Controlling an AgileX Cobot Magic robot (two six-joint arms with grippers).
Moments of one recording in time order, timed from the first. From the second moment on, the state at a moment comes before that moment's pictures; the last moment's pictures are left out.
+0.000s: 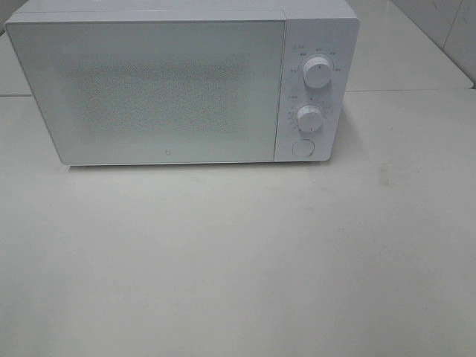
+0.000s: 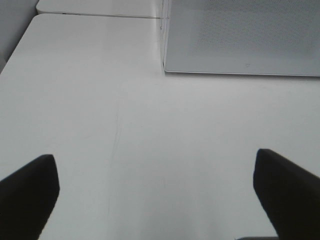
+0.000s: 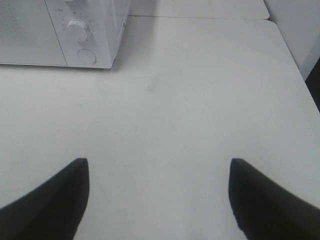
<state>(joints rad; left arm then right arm) 0.04 0.00 -0.52 -0.10 1.08 0.03 0.09 0.00 -0.50 -0.04 1.00 0.11</state>
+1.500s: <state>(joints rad) 0.04 0.00 -0.52 -0.09 1.08 0.00 0.09 0.55 -0.37 -0.05 0.21 0.17</state>
